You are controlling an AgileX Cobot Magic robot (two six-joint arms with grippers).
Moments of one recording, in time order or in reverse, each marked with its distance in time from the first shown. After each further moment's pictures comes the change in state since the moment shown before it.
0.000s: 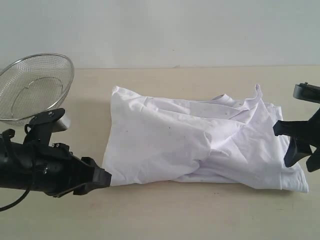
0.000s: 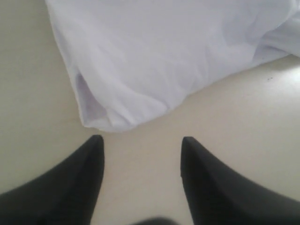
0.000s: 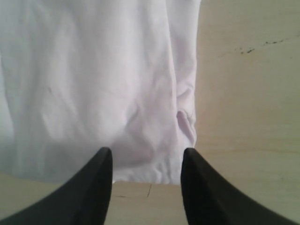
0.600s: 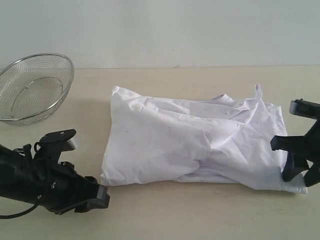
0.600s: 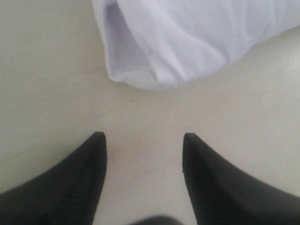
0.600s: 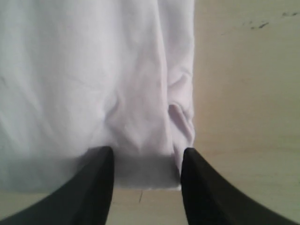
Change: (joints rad) left arm 0.000 0.148 -0.006 0.059 -0.004 -0.056; right arm 0.000 0.063 0.048 0.017 -0.047 -0.021
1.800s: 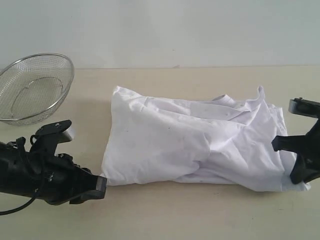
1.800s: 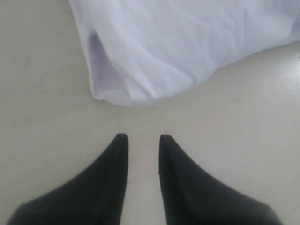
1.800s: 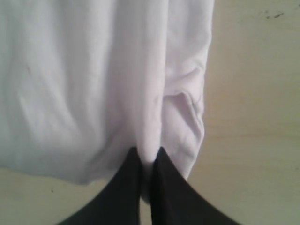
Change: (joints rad) left arm 0.000 -0.063 0.000 0.010 0.008 -0.027; right arm 0.000 -0.035 0.002 0.001 0.050 -0.046
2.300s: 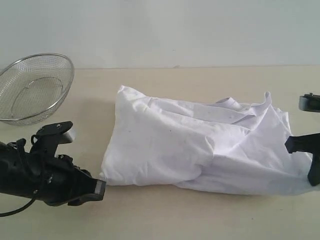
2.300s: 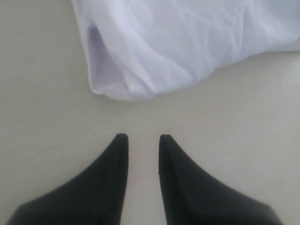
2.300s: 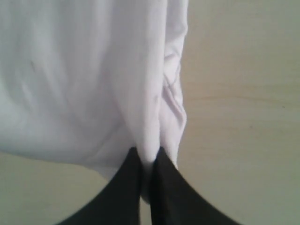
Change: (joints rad) left arm 0.000 0.000 0.000 0.035 -0.006 0.002; right arm 0.000 -0.092 0.000 -0.145 0.101 0.064
